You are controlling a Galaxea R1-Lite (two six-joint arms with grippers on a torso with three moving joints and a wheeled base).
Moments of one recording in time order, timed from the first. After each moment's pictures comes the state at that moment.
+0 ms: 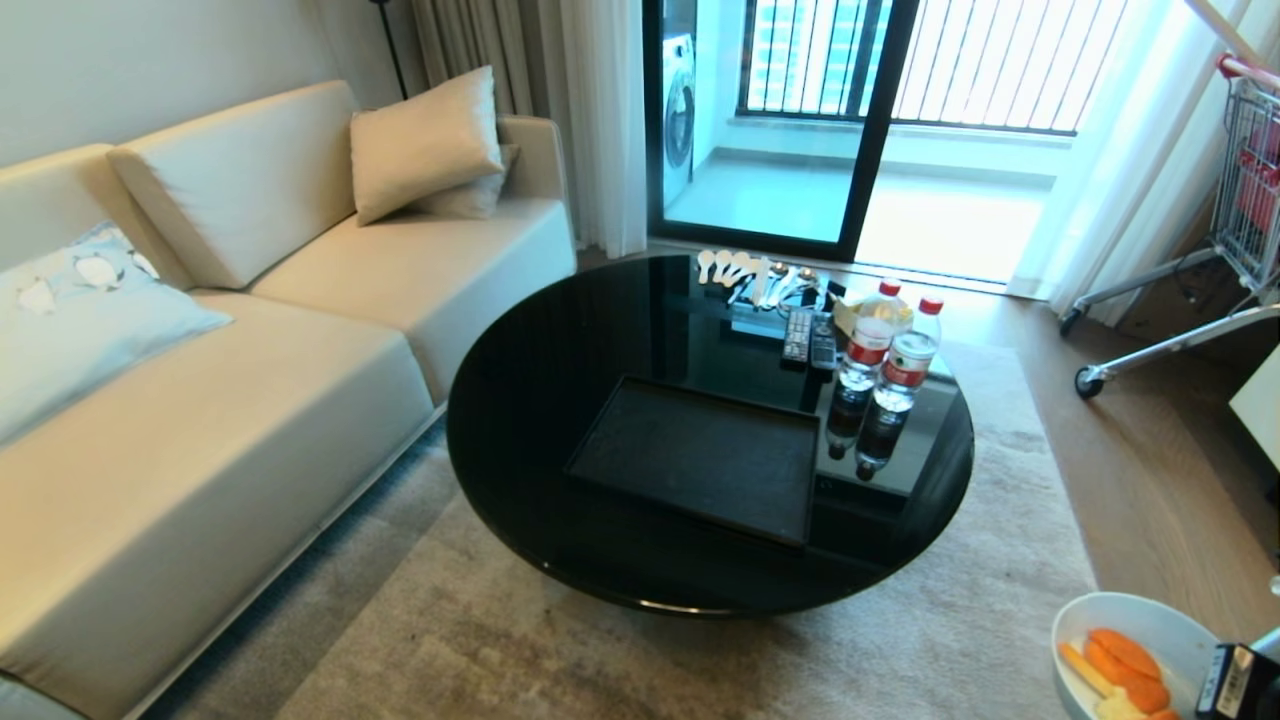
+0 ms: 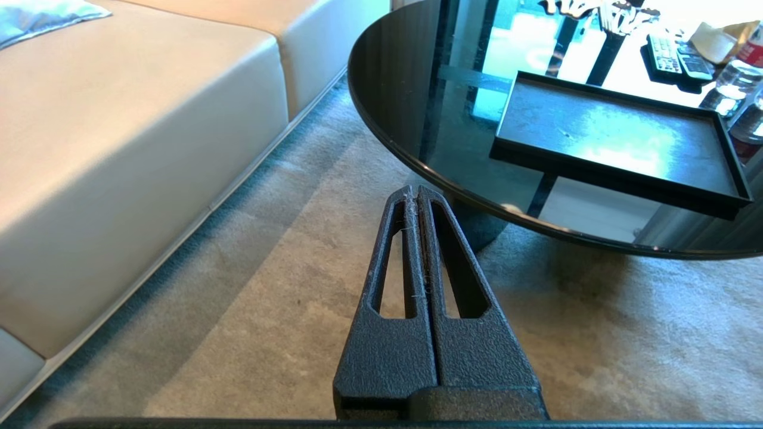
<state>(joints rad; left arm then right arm) 0.00 0.00 0.00 0.00 0.01 -0.06 0.18 1.19 -0.45 0.33 -0.29 0.81</state>
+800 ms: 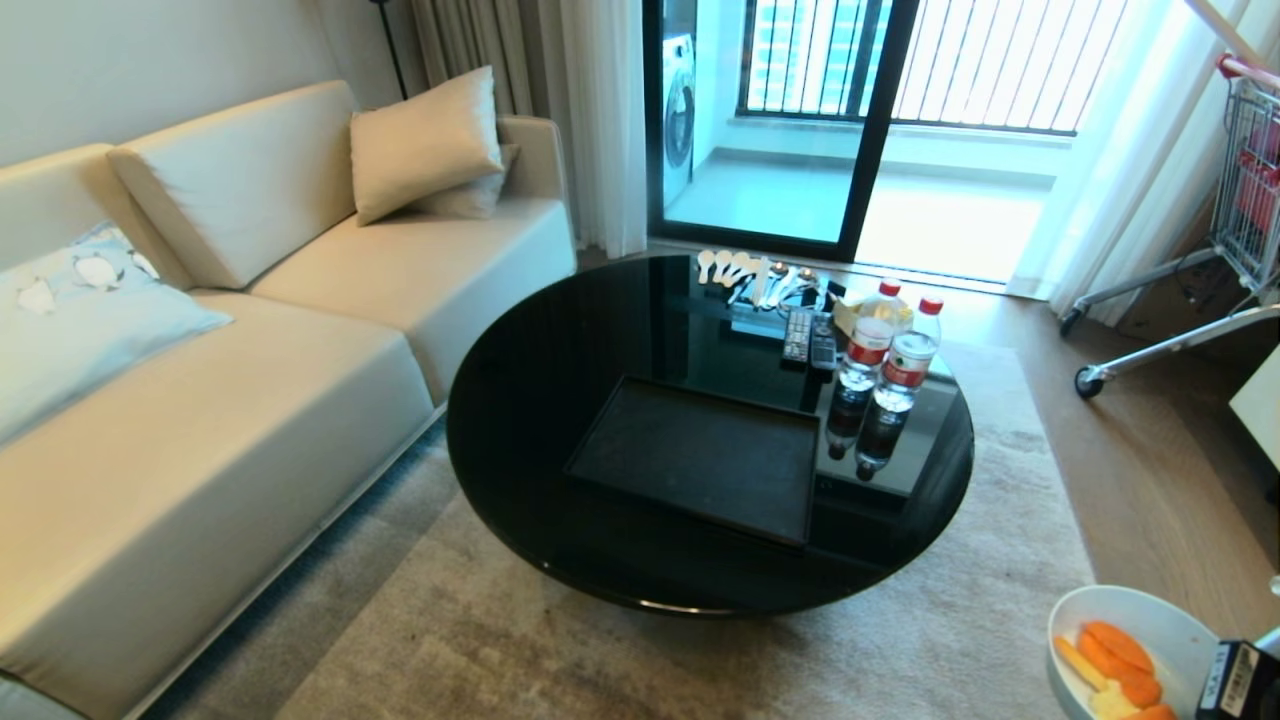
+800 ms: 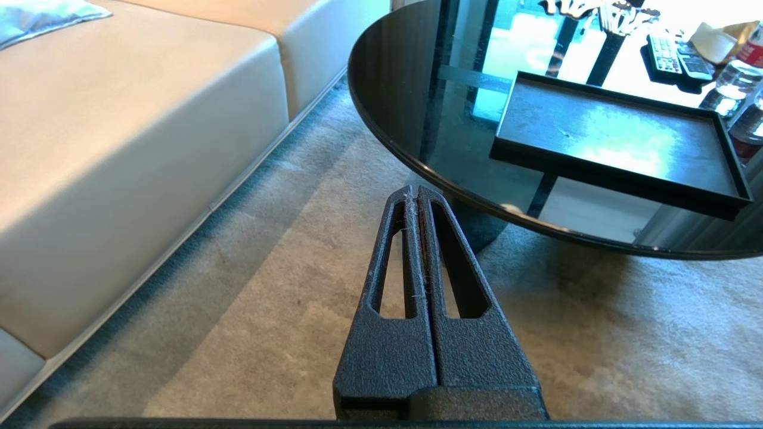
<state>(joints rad) 0.00 0.00 0.00 0.00 0.01 -0.06 0.18 1.16 -0.45 0.32 -0.25 0.82</state>
